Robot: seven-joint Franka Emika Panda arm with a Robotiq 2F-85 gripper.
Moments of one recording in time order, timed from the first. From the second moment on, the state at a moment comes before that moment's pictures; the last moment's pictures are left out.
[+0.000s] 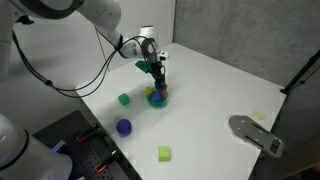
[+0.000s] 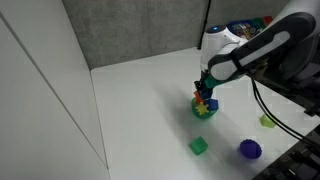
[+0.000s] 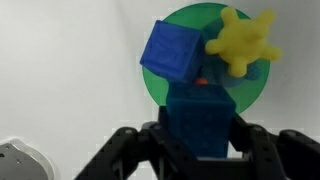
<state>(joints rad) 0.30 0.65 -0.17 -1.83 -0.21 2.44 0.59</state>
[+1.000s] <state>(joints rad) 0.31 0.65 -0.17 -1.86 -0.27 2.45 0.59</state>
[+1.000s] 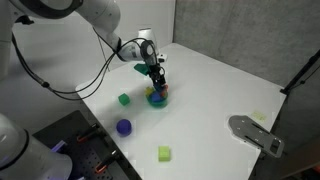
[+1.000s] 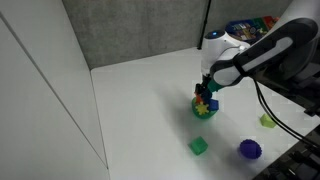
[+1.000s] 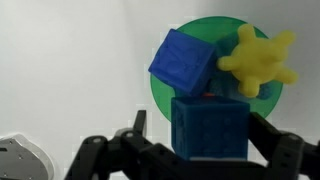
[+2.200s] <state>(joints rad) 0.30 0.54 -0.15 -1.91 -0.27 2.45 0.55</state>
